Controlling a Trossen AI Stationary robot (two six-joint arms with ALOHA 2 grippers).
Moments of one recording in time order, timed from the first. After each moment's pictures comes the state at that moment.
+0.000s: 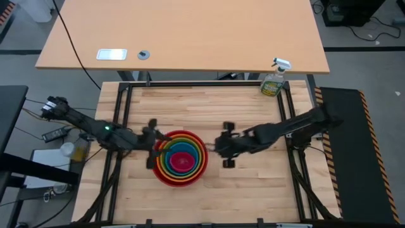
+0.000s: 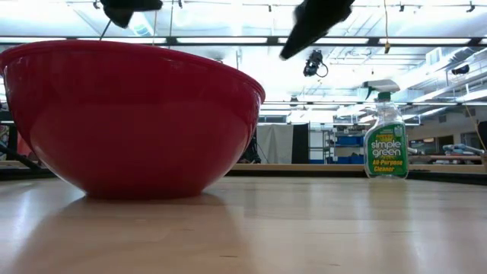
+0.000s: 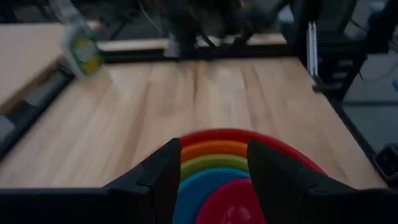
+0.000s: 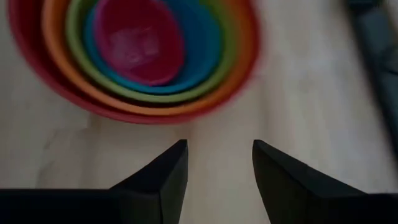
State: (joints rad) left arm -0.42 0.91 0.73 -0.19 -0.45 -0.13; right arm 0.28 1.59 1.33 -0.68 0.37 0.13
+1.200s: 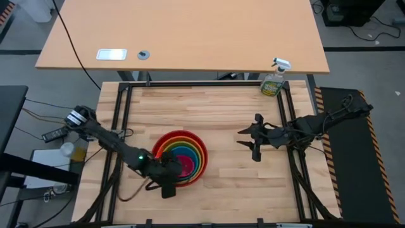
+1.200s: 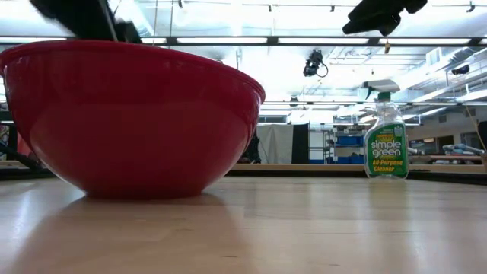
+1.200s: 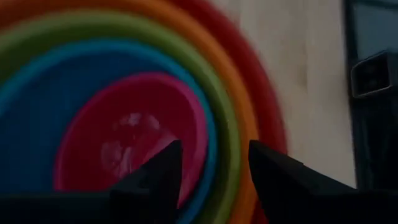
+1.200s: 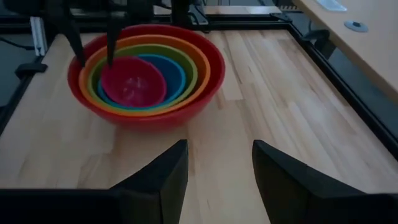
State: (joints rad) left arm -0.56 1.53 1.06 -0.51 -0.28 -0.65; right arm 0.37 1.00 0.83 -0.42 0.48 0.24
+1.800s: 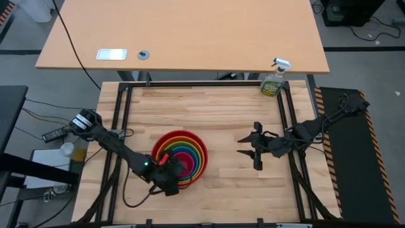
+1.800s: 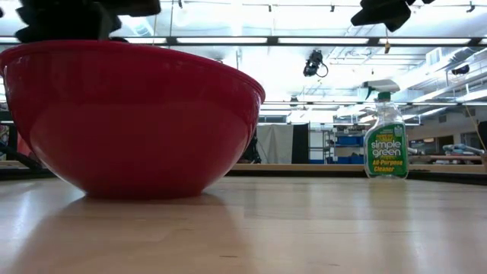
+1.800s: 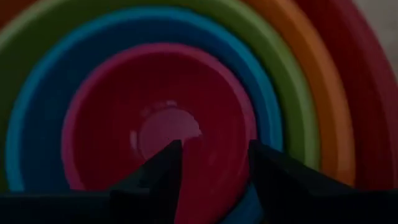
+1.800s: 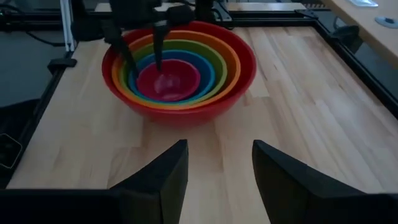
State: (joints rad) left arm -0.58 1.62 1.05 -0.55 -0.44 -0.69; right arm 0.48 1.04 0.83 -0.39 0.51 0.31
